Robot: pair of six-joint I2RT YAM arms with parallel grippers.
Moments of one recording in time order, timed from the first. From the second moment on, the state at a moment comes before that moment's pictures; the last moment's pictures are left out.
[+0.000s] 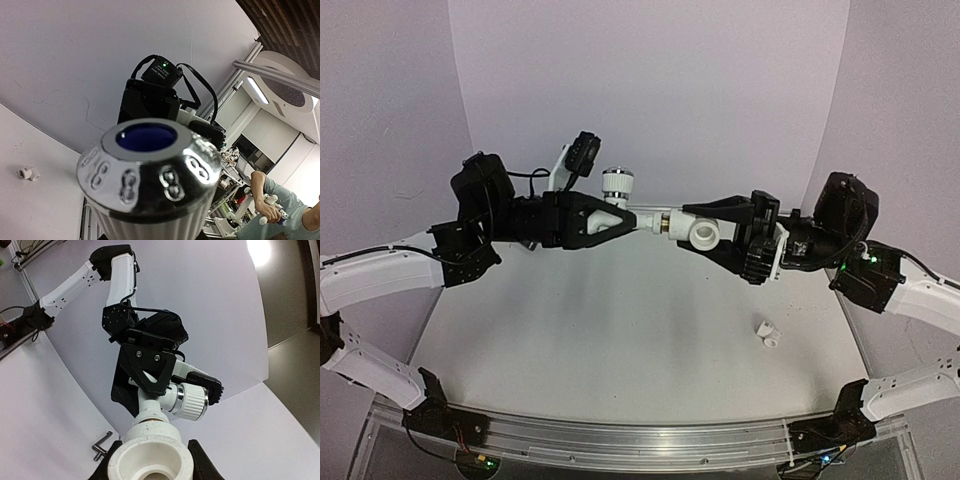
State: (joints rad) left arm -0.93 1.29 1.07 0.47 0.84 -0.83; right arm 0.96 1.08 1.02 0.19 -0.54 -1.13
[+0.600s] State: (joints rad) left arm -0.94 1.21 1.08 0.31 0.79 -0.35; right arm 0.98 1.14 1.15 0.07 -0.53 -0.36
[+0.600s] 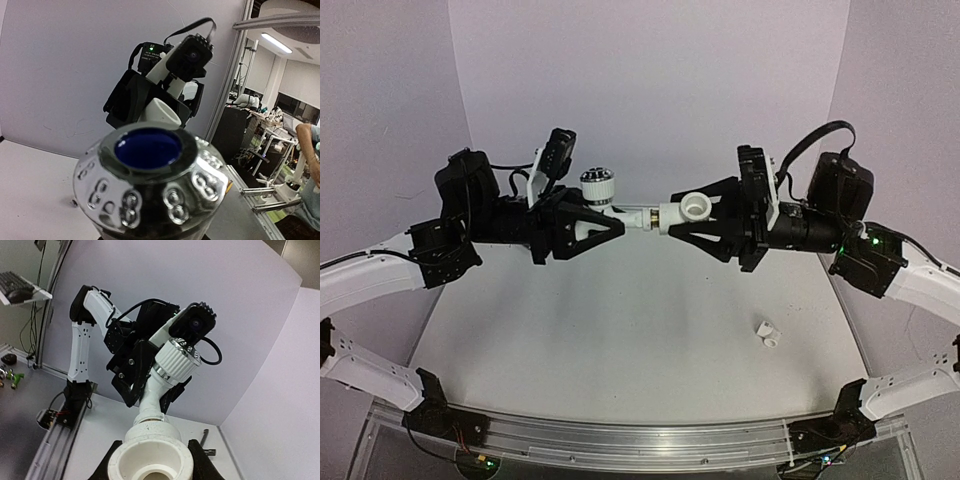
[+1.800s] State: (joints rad) left arm -0.95 1.09 1.02 0.08 0.45 -0.18; right arm 0.80 1.36 1.44 -0.19 -0.65 0.49
